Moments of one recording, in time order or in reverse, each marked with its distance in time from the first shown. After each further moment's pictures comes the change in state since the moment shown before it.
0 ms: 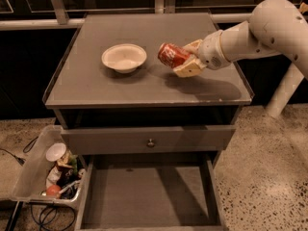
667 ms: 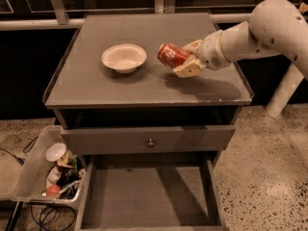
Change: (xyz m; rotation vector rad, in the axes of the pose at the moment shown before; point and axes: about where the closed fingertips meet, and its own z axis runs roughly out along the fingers) arm 0.000 0.000 0.000 0.001 0.000 -0.001
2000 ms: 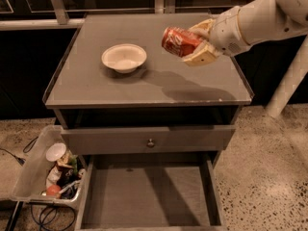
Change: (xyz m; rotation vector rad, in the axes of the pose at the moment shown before) arm -0.046 0.023 -0.070 0.036 0.036 -0.219
